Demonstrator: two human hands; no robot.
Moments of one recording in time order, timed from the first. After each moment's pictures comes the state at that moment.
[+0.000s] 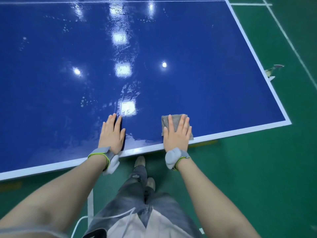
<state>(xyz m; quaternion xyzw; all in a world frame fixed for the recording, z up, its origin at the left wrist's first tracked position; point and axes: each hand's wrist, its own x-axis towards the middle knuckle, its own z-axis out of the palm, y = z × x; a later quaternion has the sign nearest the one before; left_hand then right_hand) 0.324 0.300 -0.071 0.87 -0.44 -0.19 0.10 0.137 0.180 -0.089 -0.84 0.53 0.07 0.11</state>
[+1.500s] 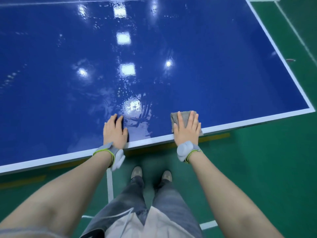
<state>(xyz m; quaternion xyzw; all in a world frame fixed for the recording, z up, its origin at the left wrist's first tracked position) 0.393 0.397 -0.067 0.90 -0.38 -0.17 0.14 0.193 0.262 -0.081 -0.83 0.54 0.10 0.10</state>
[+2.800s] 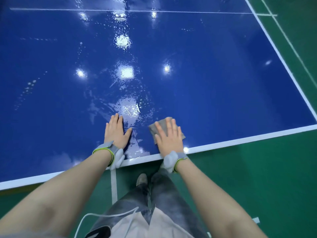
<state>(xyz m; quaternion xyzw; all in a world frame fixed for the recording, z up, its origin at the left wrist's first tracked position) 0.488 0.411 -0.066 0.89 -0.38 -0.22 0.12 0.310 0.313 -0.081 -0.89 0.41 0.14 0.12</state>
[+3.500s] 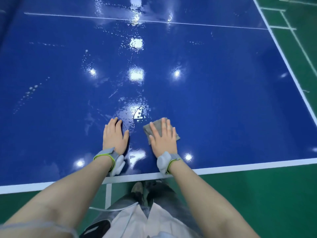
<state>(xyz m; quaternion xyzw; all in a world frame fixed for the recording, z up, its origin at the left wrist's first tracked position) 0.488 0.370 -0.064 0.91 -0.33 -0.16 0.17 0.350 0.259 -0.077 -0.90 0.39 0.15 0.12</state>
